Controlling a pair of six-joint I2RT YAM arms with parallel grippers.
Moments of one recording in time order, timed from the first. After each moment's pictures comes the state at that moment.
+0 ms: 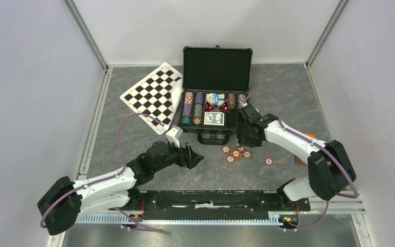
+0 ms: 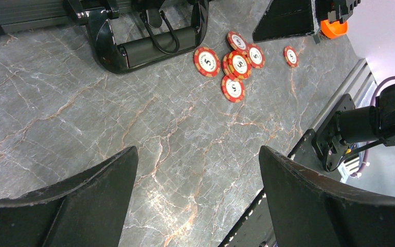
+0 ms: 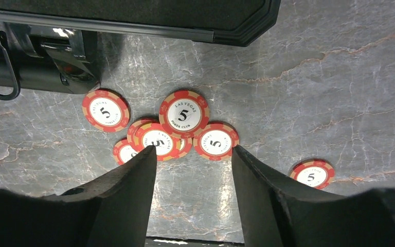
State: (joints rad) left arm -0.88 0.92 0.25 0.31 0.03 -0.61; right arm 0.55 1.43 0.90 -0.70 0.12 0.52
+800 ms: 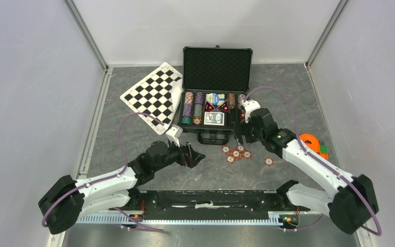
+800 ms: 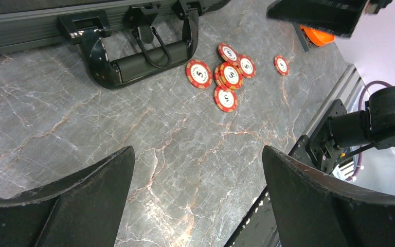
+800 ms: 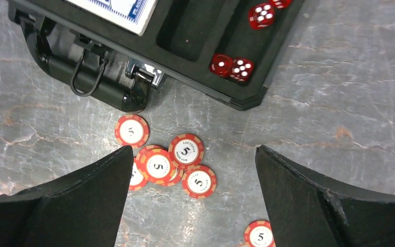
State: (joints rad) left arm -0.87 0.94 0.25 0.39 0.05 -0.59; right arm 0.56 1.06 0.72 -0.40 0.12 0.17
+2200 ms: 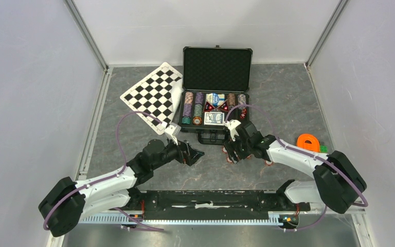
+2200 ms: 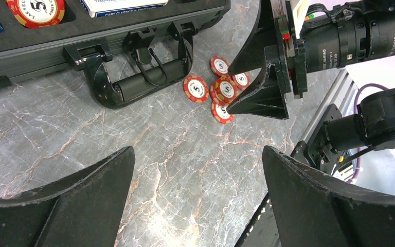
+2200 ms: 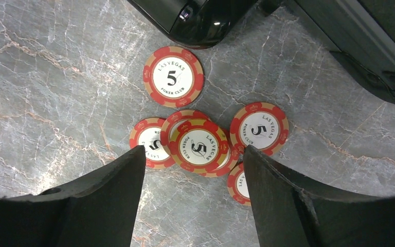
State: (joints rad) left arm -0.81 0.94 0.24 0.46 0.12 -0.55; right arm 0.67 1.29 0.59 -0.28 -0.06 0.05
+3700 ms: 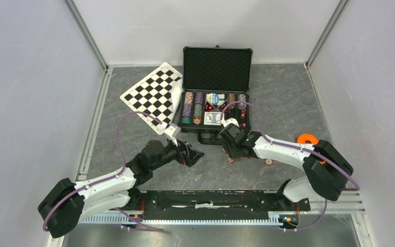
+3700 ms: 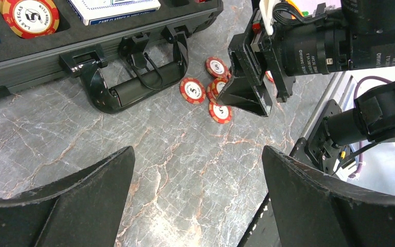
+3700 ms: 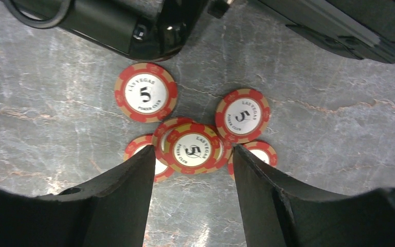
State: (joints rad) left arm -0.81 0.93 0.22 0.48 0.14 -0.51; right arm 0.83 1.44 0.75 -0.45 0.30 0.36
